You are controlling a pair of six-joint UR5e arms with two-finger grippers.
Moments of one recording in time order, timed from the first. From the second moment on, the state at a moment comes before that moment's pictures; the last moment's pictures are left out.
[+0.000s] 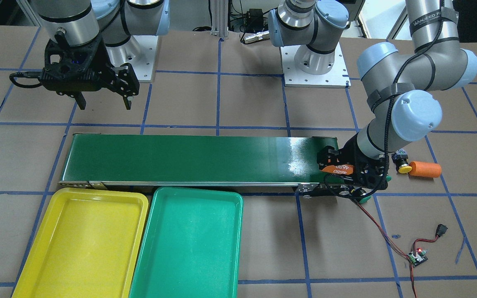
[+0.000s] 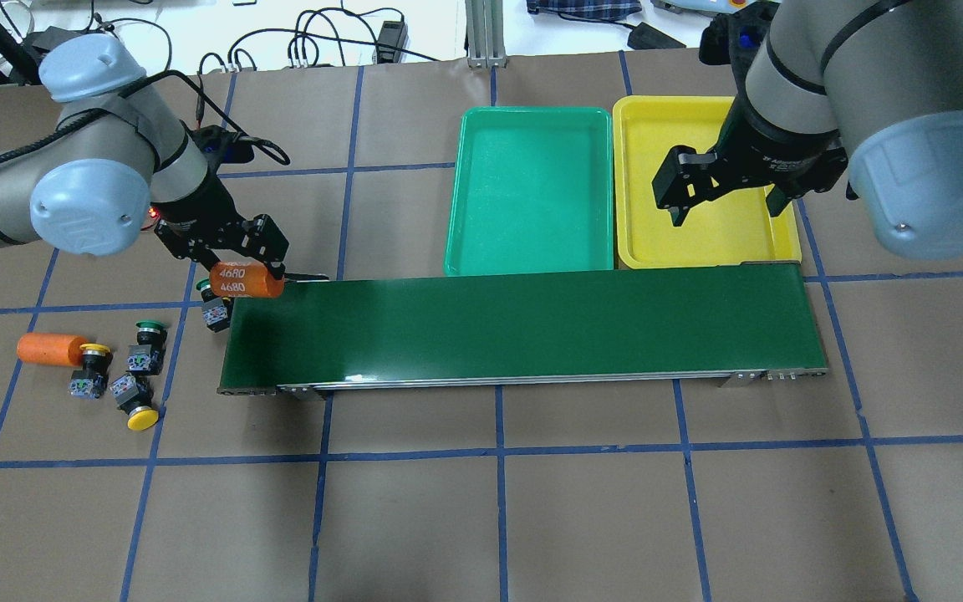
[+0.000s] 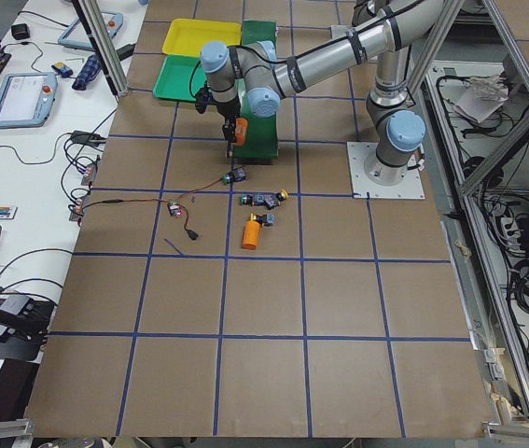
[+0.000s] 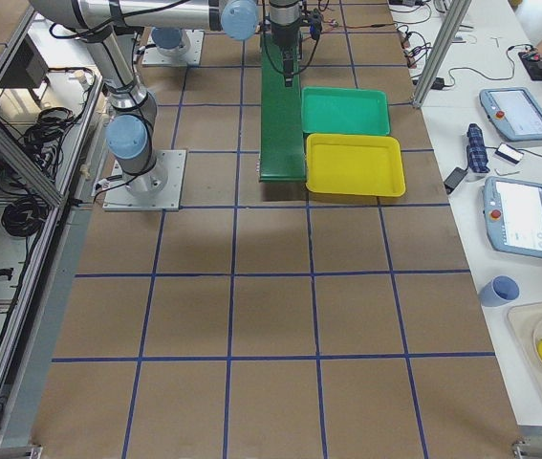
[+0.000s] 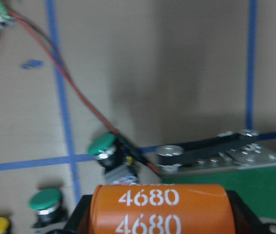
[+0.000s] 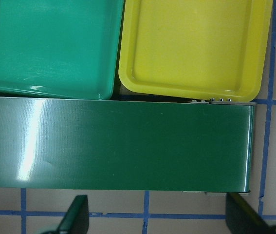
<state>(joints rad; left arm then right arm) -1.41 -1.82 -1.81 -1.26 1.53 0.29 1.61 -1.64 1.71 -1.73 -1.60 -0.01</state>
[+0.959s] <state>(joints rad) -1.41 -1.75 -1.85 -1.28 1.54 0.19 1.61 -1.64 1.72 -1.73 -1.59 -0.02</state>
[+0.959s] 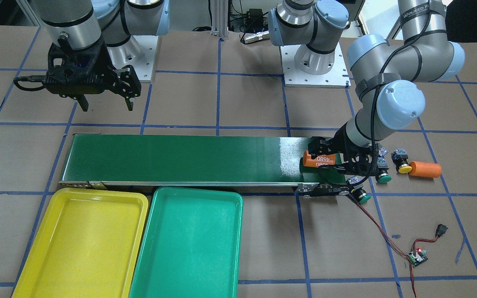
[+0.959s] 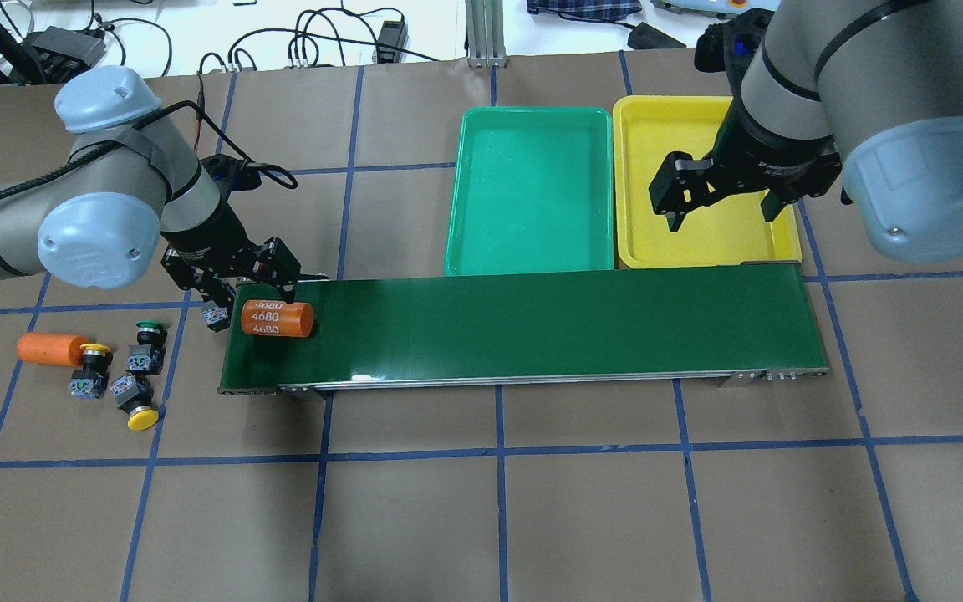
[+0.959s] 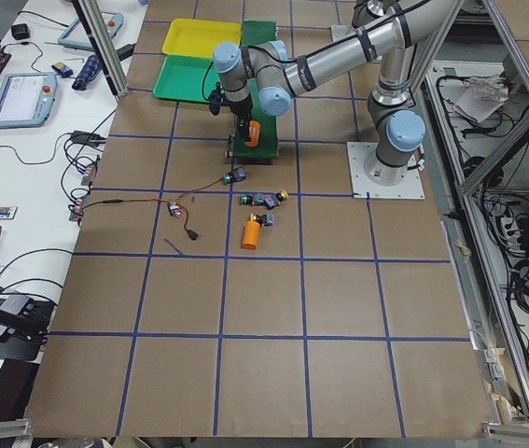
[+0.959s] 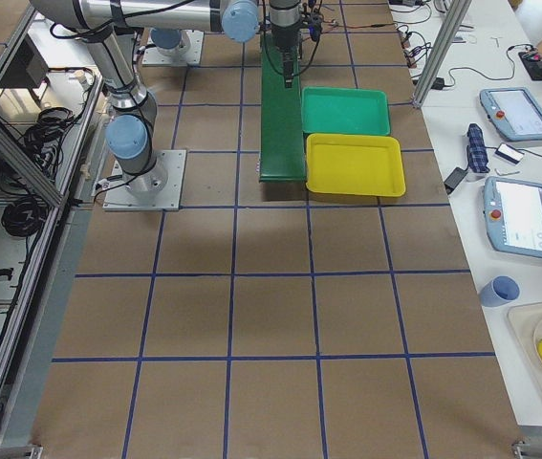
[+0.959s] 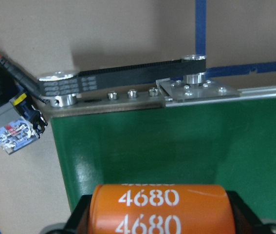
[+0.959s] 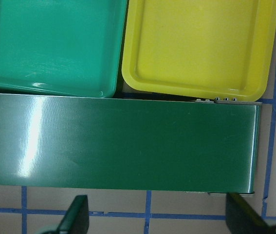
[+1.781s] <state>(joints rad) -0.99 -1.76 -1.76 -1.30 1.63 0.58 1.61 -1.66 1.80 -1.79 -1.58 -0.02</state>
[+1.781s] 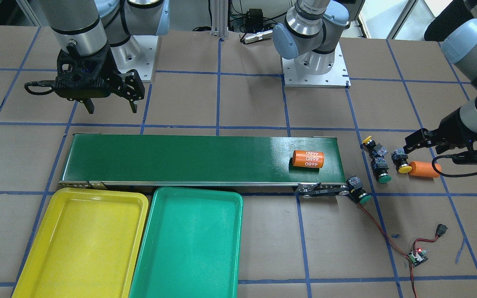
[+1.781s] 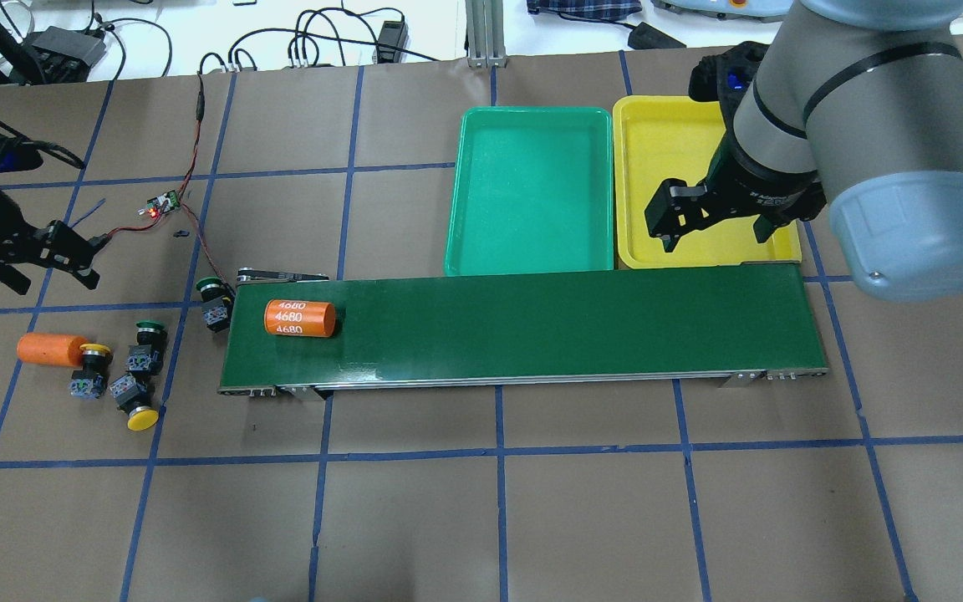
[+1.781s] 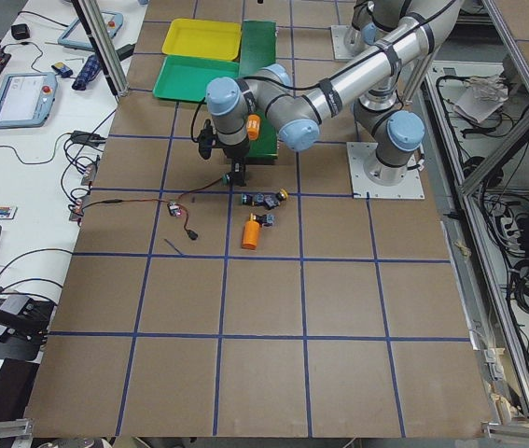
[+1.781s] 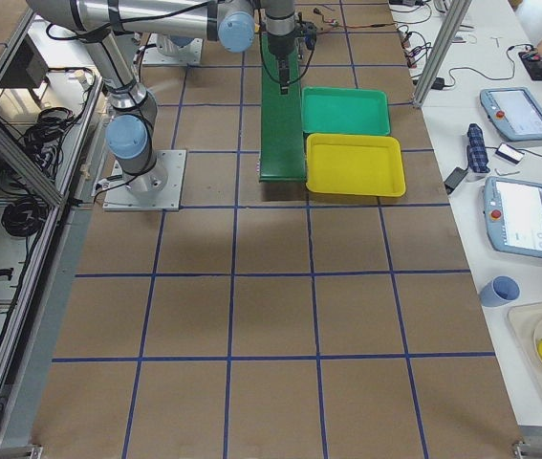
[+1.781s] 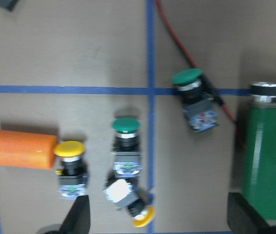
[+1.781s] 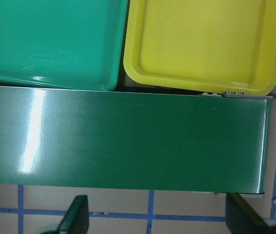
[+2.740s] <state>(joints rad) -0.88 -1.90 -1.89 -0.93 1.66 0.85 1.61 -1.66 1.79 -1.79 -1.60 -0.02</state>
